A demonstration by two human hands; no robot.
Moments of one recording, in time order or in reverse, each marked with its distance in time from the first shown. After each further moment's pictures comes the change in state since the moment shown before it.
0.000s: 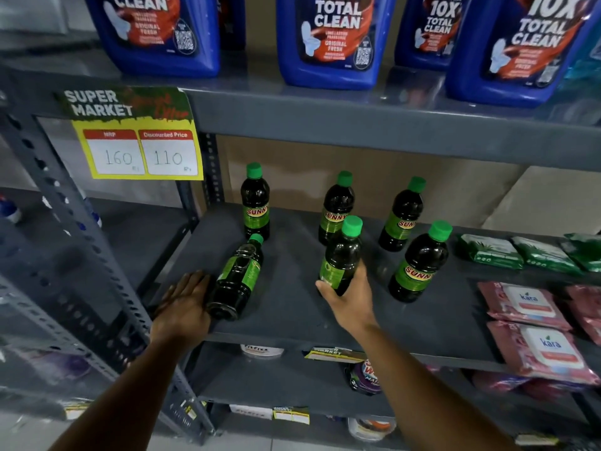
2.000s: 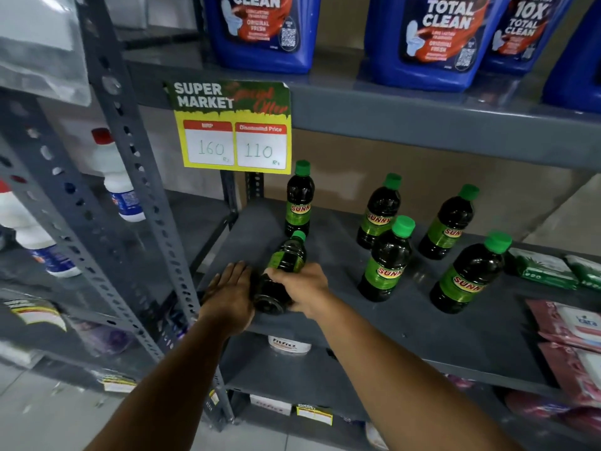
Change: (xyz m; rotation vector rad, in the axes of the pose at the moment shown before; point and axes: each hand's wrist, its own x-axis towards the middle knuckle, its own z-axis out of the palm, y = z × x) left_hand 0.003 -0.001 0.000 -0.022 -0.083 0.022; right_hand -0.006 -0.091 0.139 0.184 -0.335 0.580
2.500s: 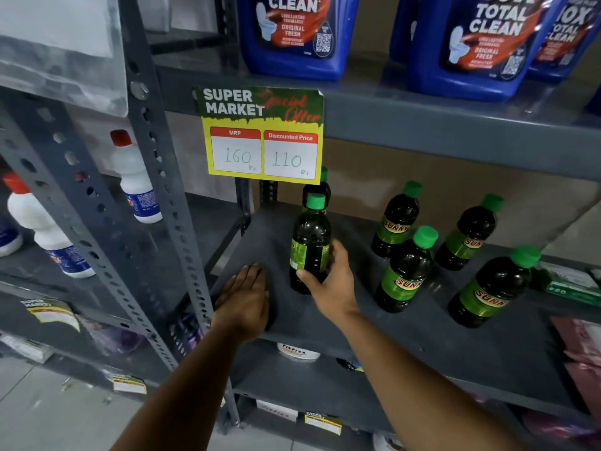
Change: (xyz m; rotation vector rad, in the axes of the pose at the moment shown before) left_hand 0.004 -0.006 0.005 0.032 0.066 0.055; right_hand 0.017 0.012 -0.027 -0.135 0.081 -0.665
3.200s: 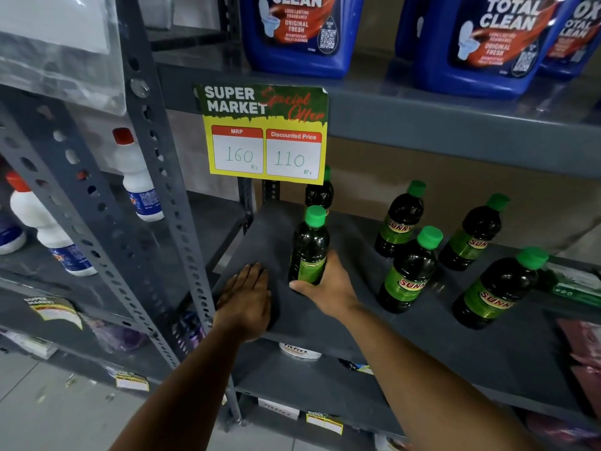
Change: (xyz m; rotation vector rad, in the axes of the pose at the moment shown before) left_hand 0.001 -0.003 0.003 0.023 0.009 0.008; right_hand 0.010 0.003 0.004 -0.182 -0.182 0.093
